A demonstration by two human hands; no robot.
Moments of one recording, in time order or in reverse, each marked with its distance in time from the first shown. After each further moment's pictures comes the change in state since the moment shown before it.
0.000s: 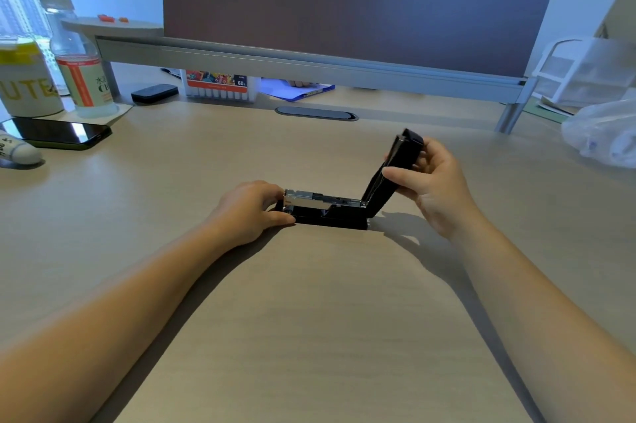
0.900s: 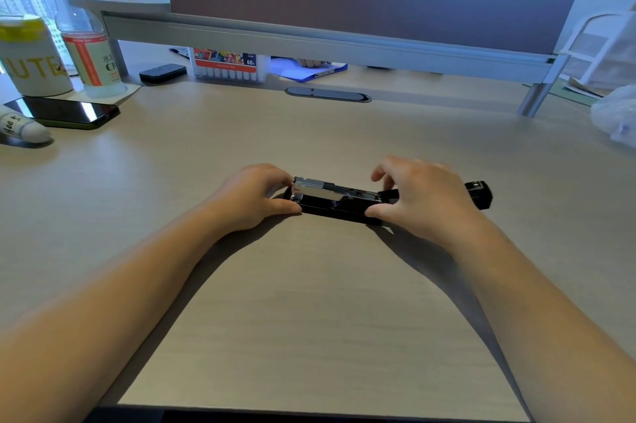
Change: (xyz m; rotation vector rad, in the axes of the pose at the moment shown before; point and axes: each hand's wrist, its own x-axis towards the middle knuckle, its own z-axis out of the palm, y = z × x) left_hand -0.005 -0.009 -0.003 0.029 -0.026 0.092; right_hand -0.021 -0.001 0.018 -1.249 -0.275 -0.219
